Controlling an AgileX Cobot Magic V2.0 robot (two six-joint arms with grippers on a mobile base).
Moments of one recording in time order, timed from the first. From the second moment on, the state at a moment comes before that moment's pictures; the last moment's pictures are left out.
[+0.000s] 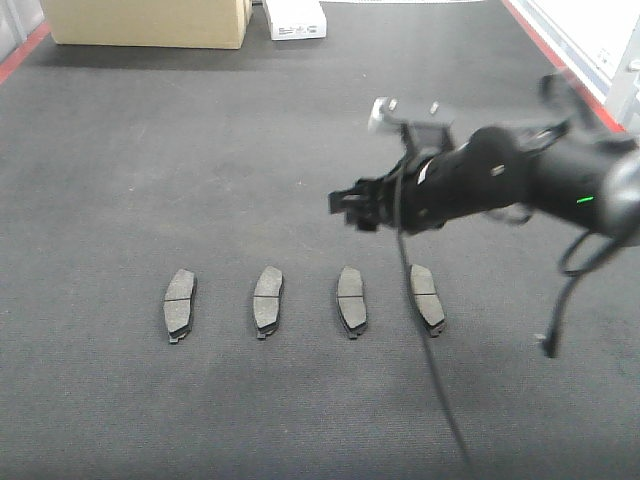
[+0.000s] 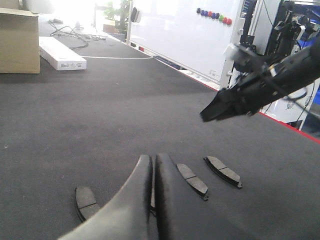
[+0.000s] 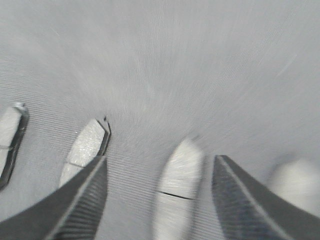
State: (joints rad) left arm -0.56 0.19 -0.35 0.29 0.32 -0.43; right arm 0.41 1.70 -1.30 0.12 0.50 0.10
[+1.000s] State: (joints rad) left arm -0.56 0.19 -0.35 0.29 0.32 -0.43; right arm 0.41 0.68 -0.58 -0.15 0.42 0.10
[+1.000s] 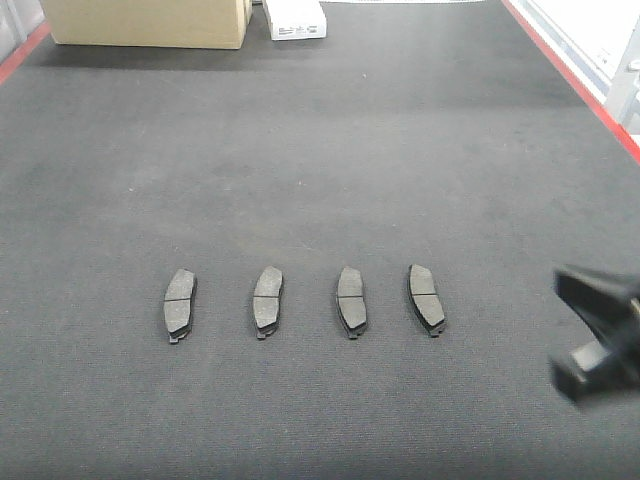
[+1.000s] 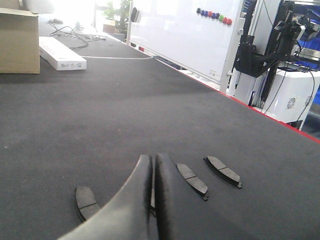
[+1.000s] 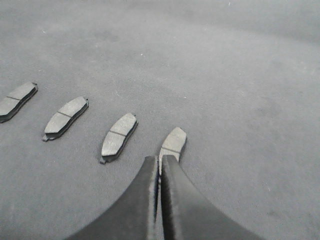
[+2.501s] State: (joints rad) left arm -0.56 0.19 -0.35 0.29 0.32 -0.43; right arm 0.41 0.37 -0.43 -0.15 0.42 0.10
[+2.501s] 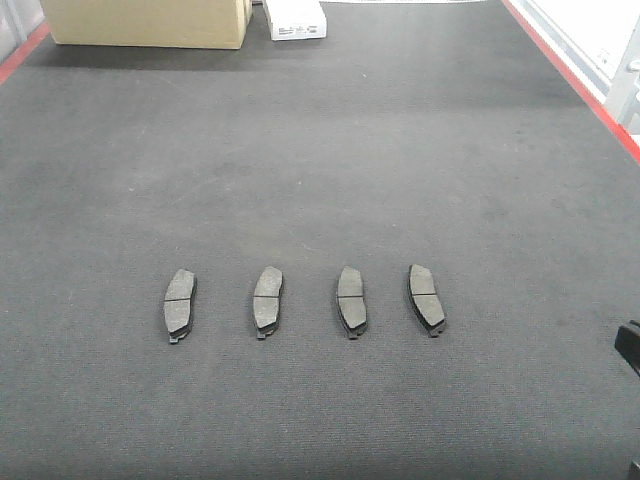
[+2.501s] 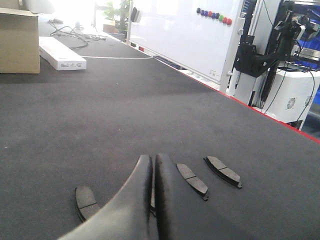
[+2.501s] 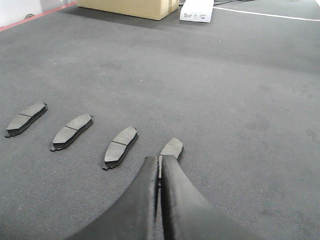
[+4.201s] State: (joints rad) left arm 0.11 -0.01 0.00 -0.02 0.20 -0.01; right arm 0.41 0.37 -0.43 -0.15 0.42 0.10
